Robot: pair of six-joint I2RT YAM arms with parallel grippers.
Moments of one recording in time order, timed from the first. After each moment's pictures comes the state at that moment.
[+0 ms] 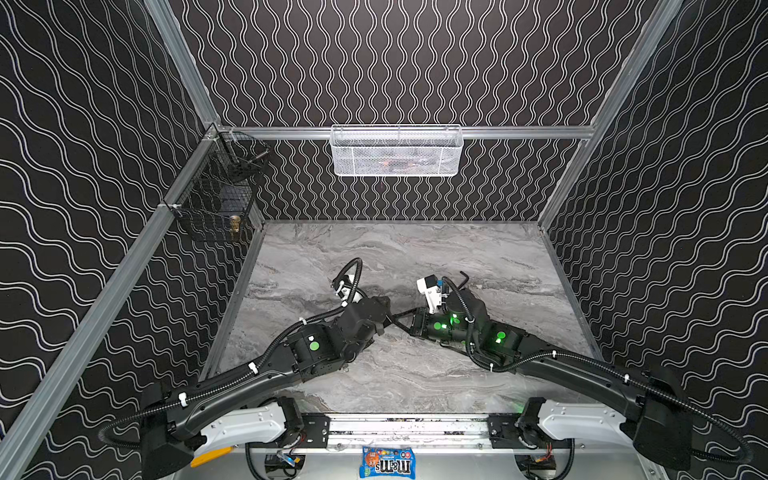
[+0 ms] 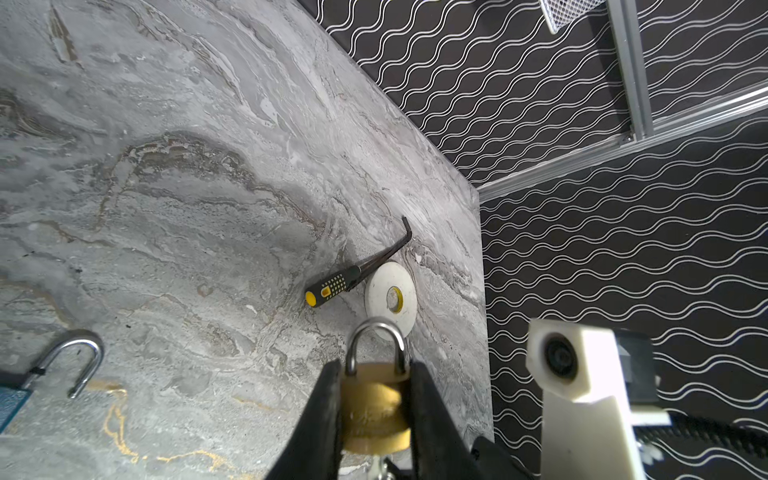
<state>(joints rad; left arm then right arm) -1.06 1.04 0.93 -0.45 -0.53 -1.27 0.94 1.19 0.77 0.08 -0.26 1.08</state>
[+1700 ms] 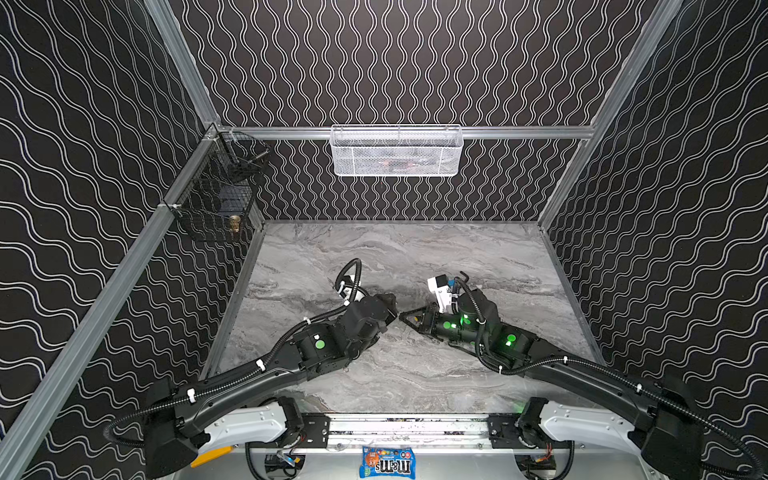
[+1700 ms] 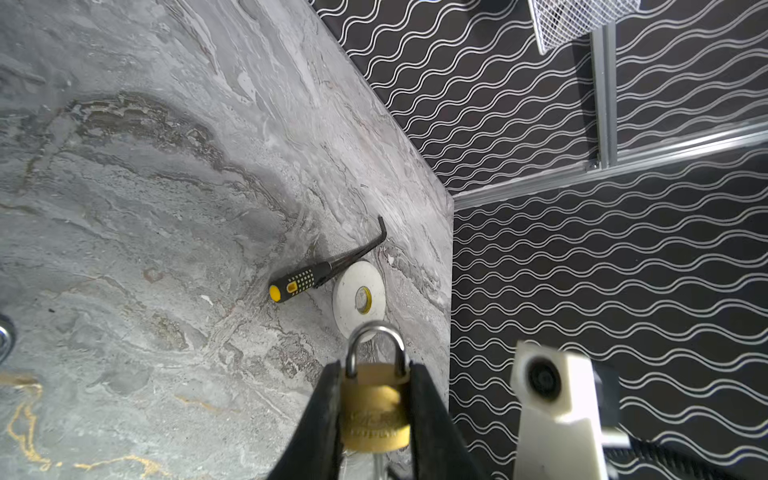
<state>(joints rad) -1.03 1.07 0.91 -0.35 -0.51 -1.39 0.93 1.11 0.74 0.05 -0.25 1.09</state>
